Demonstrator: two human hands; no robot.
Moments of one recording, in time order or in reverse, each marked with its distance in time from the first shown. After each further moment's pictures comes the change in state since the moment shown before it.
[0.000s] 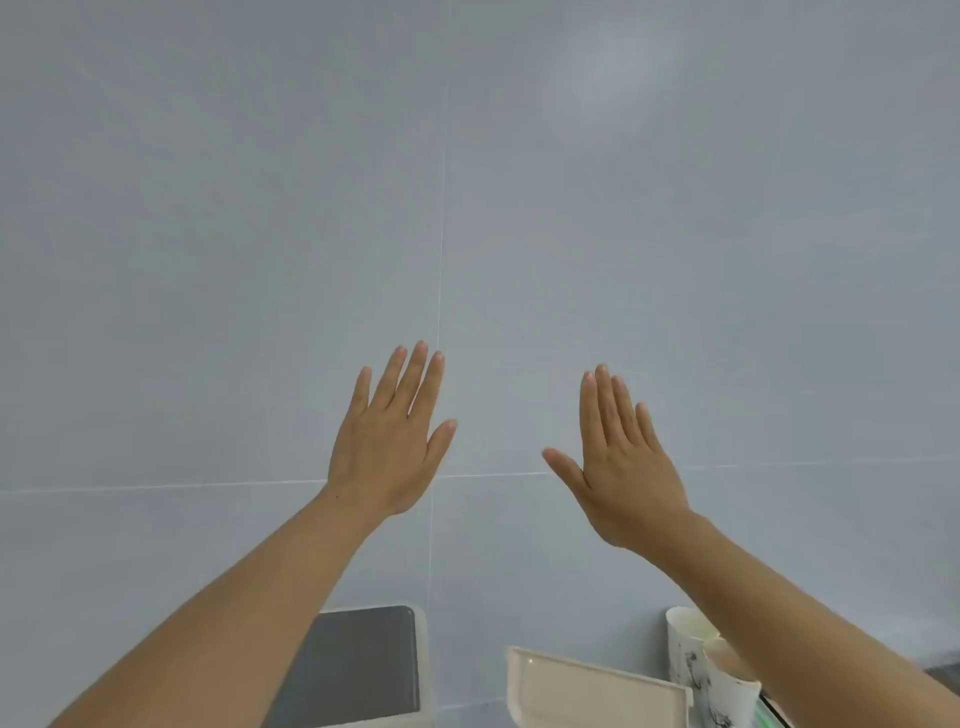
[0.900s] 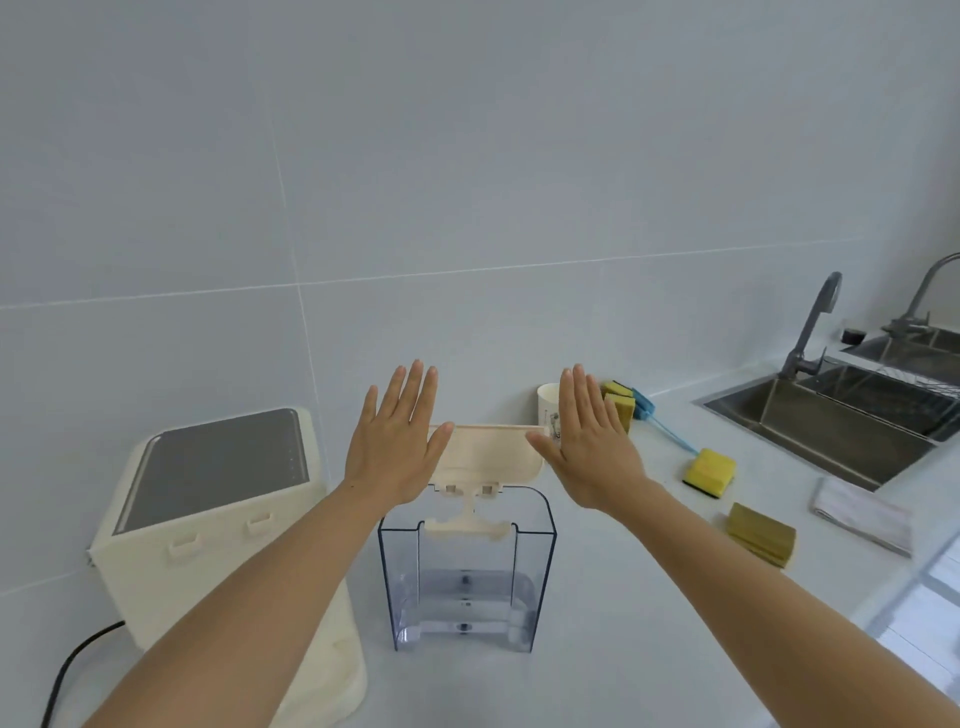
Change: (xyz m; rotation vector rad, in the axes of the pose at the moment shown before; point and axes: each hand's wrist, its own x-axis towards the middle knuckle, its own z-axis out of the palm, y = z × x) left_hand -0.138 0.136 0.101 -0.410 -0.599 0.071; right_hand -0.162 0.060 0.084 0.039 -0.491 0.381
